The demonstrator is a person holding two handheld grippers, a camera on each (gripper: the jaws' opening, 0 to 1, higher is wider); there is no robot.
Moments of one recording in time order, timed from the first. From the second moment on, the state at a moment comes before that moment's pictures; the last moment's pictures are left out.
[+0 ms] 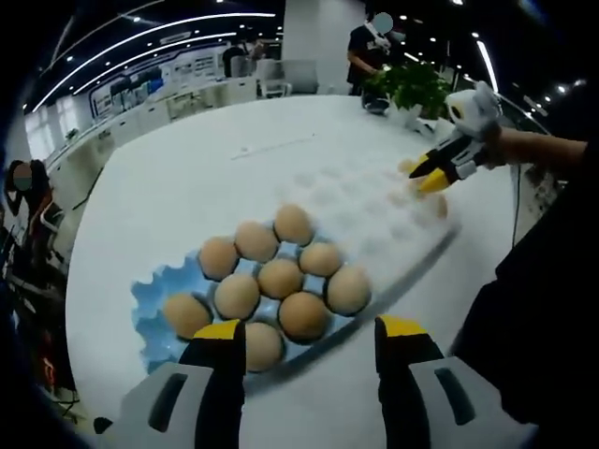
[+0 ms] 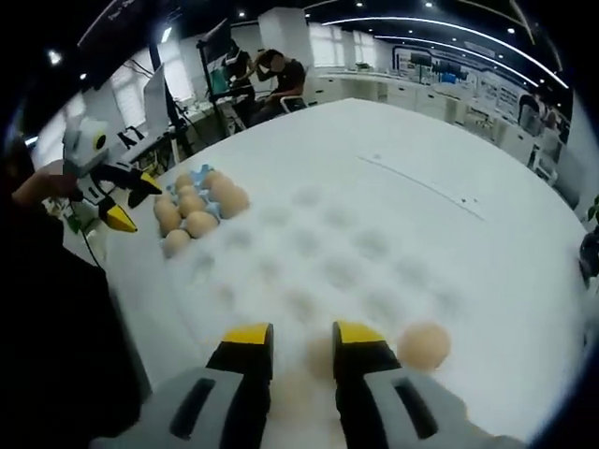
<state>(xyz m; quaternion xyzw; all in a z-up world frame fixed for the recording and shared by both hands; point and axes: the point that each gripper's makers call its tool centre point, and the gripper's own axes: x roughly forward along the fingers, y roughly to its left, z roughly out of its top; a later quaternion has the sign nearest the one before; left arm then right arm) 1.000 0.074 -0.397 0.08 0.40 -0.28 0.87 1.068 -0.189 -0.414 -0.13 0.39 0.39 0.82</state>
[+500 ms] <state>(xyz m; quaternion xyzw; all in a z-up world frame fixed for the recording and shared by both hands) 0.995 0.067 -0.399 0.09 0.41 -0.29 0.86 1.073 -0.198 -0.442 -0.18 0.42 0.37 0.81</state>
